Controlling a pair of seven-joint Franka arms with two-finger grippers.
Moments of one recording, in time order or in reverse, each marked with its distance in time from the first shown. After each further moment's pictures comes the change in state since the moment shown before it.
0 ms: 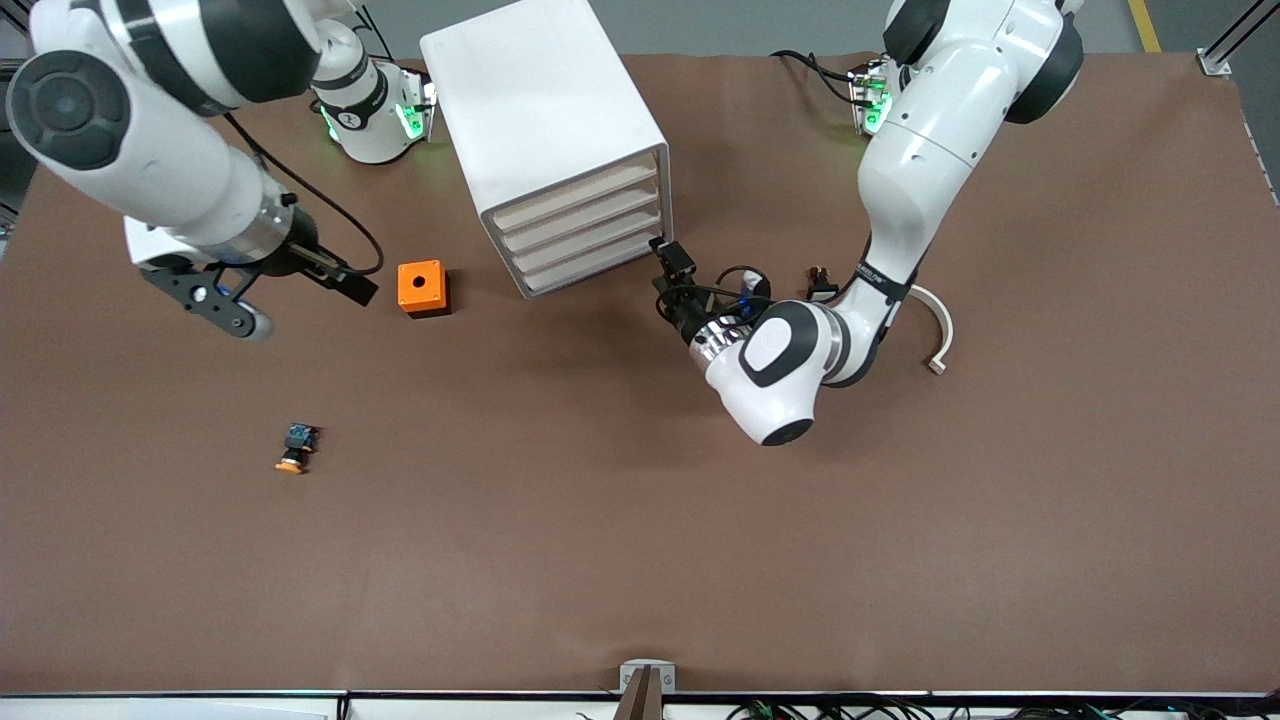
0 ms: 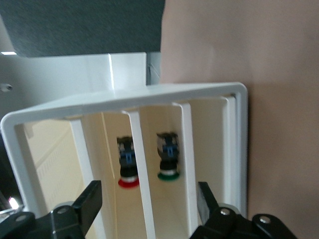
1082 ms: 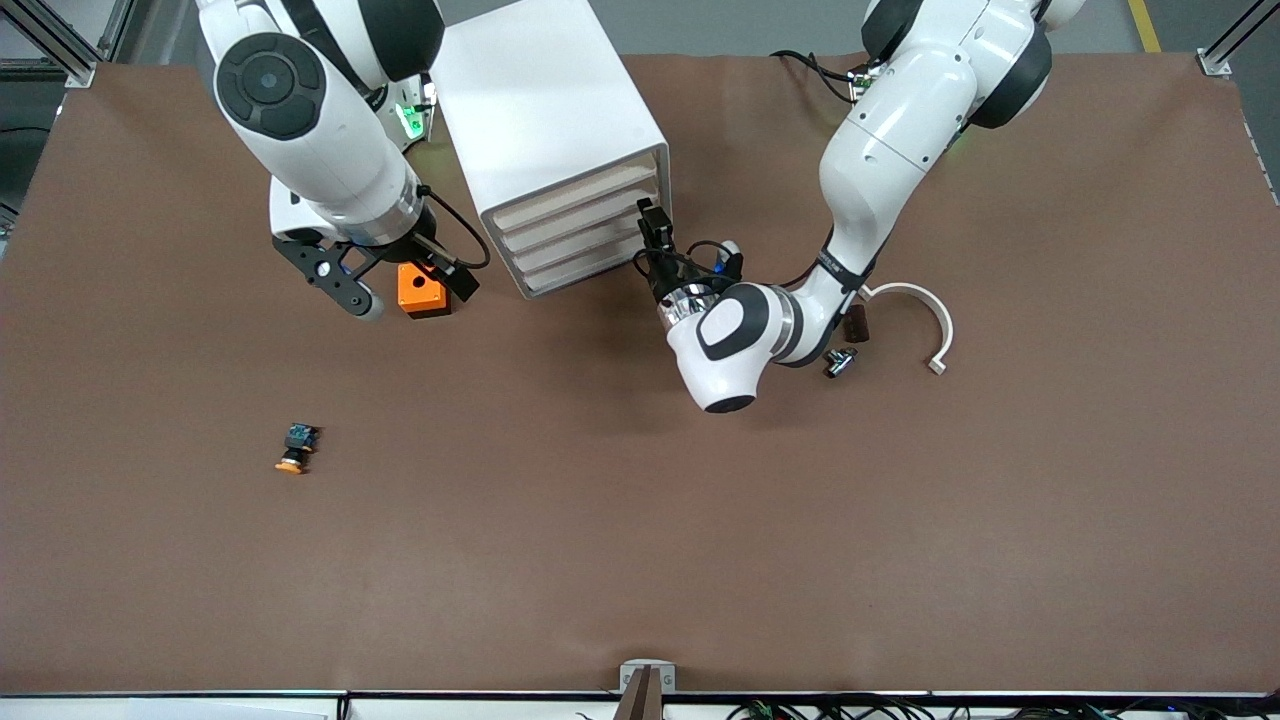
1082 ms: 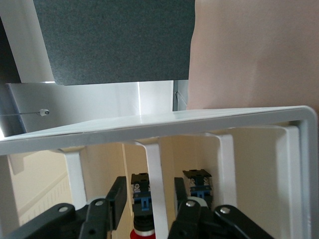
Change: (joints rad) left arm -0.071 0.023 -0.024 -0.033 -0.023 -0.073 0.008; right arm 0.152 0.040 0.000 -0.010 0.008 0.085 0.258
